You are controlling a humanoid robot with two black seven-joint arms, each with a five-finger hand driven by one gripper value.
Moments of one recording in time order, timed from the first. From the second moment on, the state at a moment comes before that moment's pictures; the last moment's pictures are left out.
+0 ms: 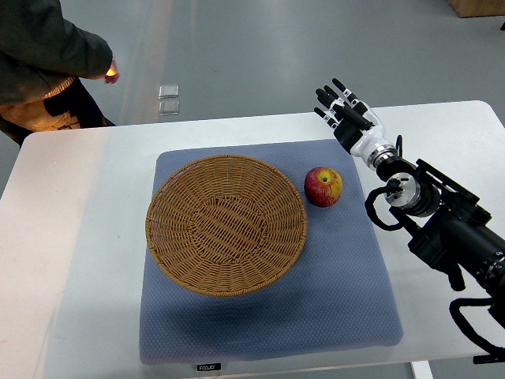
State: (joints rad) left arm -0.15 0.00 -0.07 -0.11 0.07 -0.08 0.13; right arm 0.75 -0.04 0.92 0.56 -0.13 0.19 0.24
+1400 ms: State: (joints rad) left arm -0.15 0.00 -0.07 -0.13 0.07 -0.08 0.13; right arm 1.61 -0.23 -0.62 0.87 -0.70 0.42 0.03
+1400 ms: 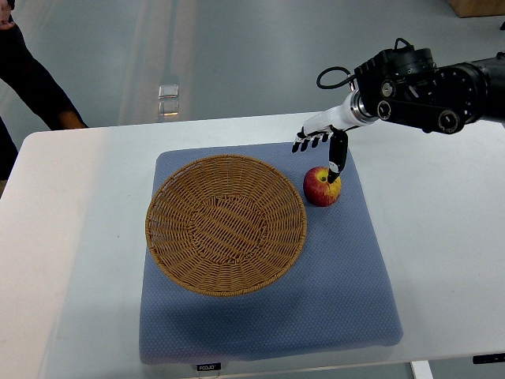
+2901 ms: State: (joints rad) left arm -0.15 0.00 -0.07 -0.13 0.07 -0.08 0.13; right arm 1.87 -0.32 -0.51 1.02 -0.68 0.50 0.06
